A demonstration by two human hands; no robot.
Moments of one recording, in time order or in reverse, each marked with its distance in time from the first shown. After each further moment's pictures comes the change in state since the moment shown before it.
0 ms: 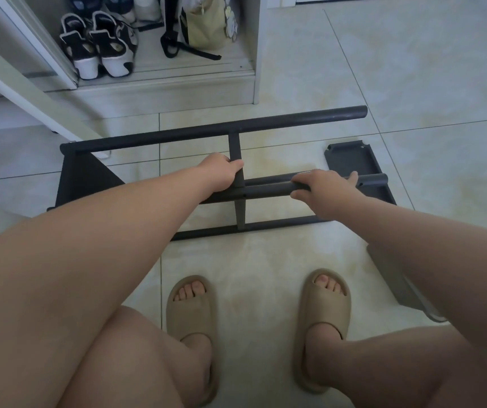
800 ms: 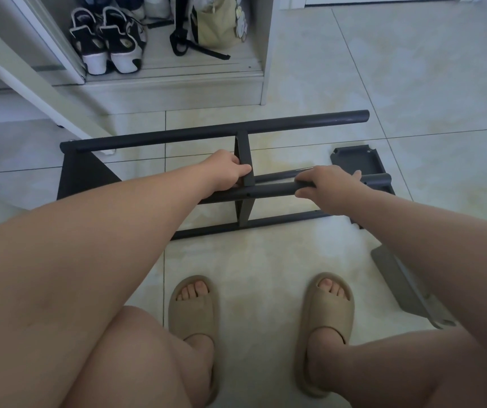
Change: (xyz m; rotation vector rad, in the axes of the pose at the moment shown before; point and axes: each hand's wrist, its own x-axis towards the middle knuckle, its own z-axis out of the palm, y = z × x) left_hand 0.002 -0.008 -0.013 -0.045 -0.071 0.082; right_hand 0.004 -0.016 -0.018 0.009 -0.061 -0.041
